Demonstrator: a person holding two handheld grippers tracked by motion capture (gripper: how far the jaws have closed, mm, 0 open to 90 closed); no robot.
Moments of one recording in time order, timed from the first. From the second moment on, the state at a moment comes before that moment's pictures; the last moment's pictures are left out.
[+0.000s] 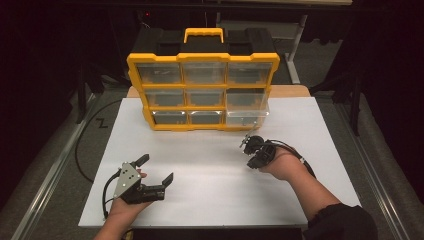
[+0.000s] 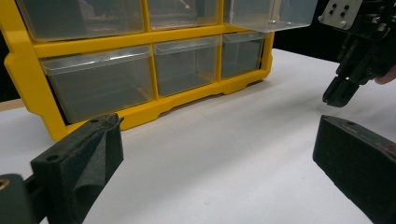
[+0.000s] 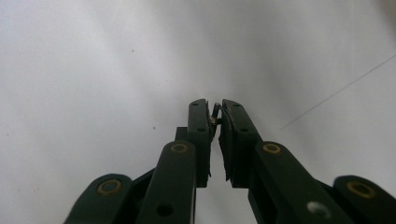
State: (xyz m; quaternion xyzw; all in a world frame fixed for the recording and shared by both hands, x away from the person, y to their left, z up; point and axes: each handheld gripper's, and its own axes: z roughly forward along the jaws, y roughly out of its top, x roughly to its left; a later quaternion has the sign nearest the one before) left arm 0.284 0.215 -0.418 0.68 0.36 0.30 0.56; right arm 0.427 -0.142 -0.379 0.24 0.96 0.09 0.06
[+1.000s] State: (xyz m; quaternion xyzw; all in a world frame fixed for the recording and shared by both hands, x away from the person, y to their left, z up) left arm 0.284 0.215 -0.418 0.68 0.36 0.30 0.56; right arm 0.416 -0.157 -0.350 0.24 0.96 0.09 0.07
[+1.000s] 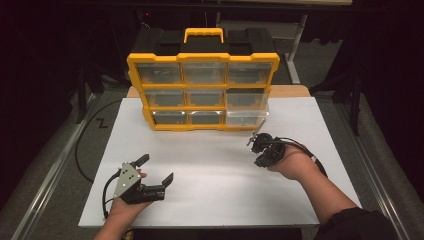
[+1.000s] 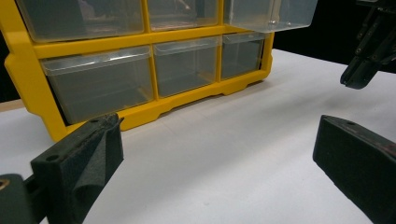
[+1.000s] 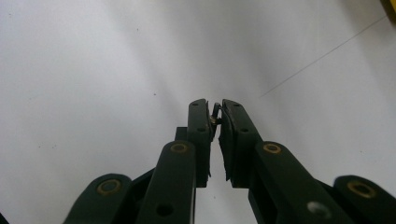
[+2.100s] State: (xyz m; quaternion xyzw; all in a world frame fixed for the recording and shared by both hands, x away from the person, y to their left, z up) left arm 0.284 0.214 -0.417 0.68 0.36 0.30 0.56; right arm 0.413 -0.154 -0.315 0.24 0.96 0.08 0.09
